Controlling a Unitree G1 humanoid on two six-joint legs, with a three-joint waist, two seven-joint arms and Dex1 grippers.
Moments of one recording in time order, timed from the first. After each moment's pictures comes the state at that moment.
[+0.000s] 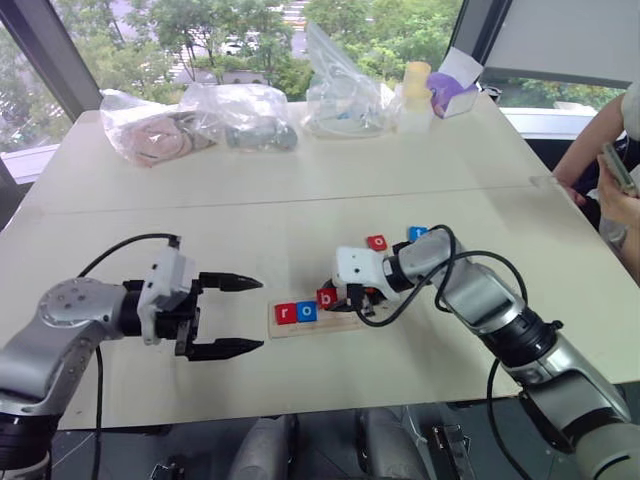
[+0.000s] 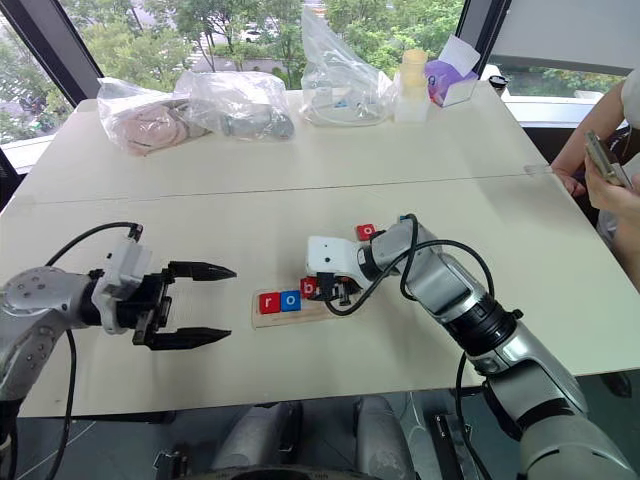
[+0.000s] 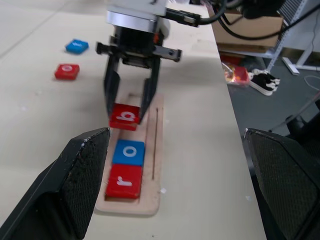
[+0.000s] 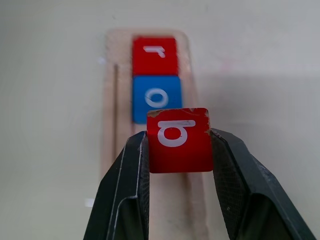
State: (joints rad) left arm -0.07 0.86 0.14 -0.37 -0.65 0.38 -1.29; right arm -0.71 -0.58 0.54 -0.10 -0.01 0.54 1.18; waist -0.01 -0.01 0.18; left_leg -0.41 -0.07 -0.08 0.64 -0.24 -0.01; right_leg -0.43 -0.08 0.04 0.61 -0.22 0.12
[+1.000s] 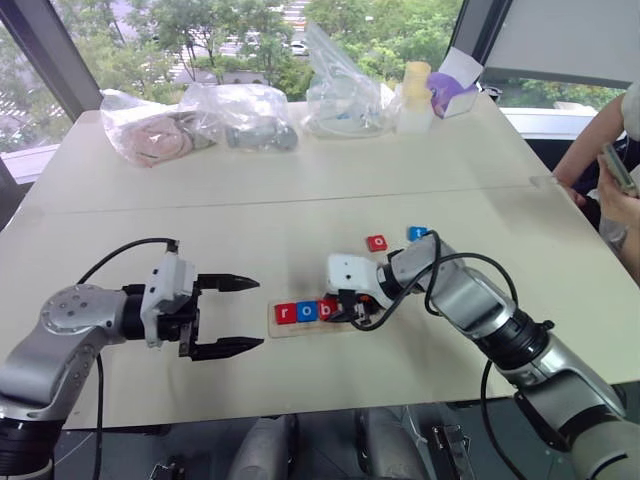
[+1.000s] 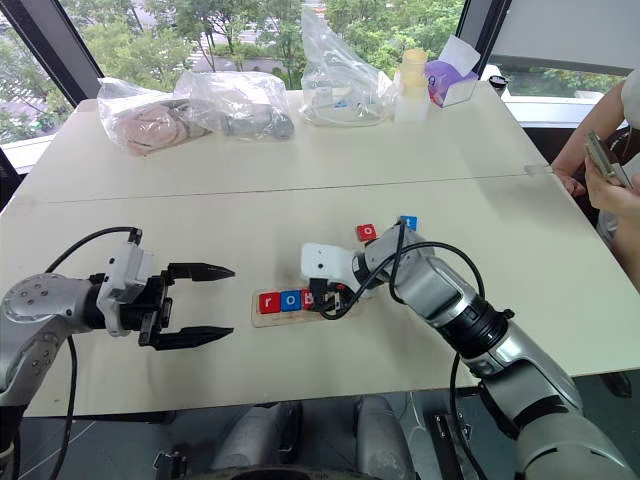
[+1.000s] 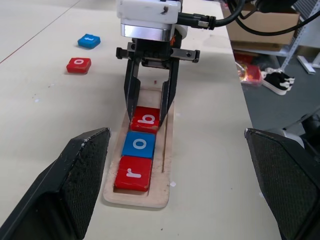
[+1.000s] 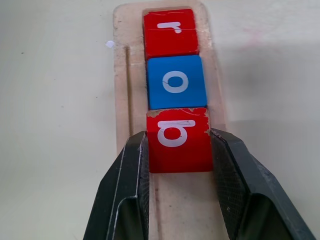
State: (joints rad) left arm -0.06 0.84 0.14 -0.36 -0.62 0.34 -1.25; right arm -0.71 -0.56 0.58 -0.15 -0.02 0.70 1.20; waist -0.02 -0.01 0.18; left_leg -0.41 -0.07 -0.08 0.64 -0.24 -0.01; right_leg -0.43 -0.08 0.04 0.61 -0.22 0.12
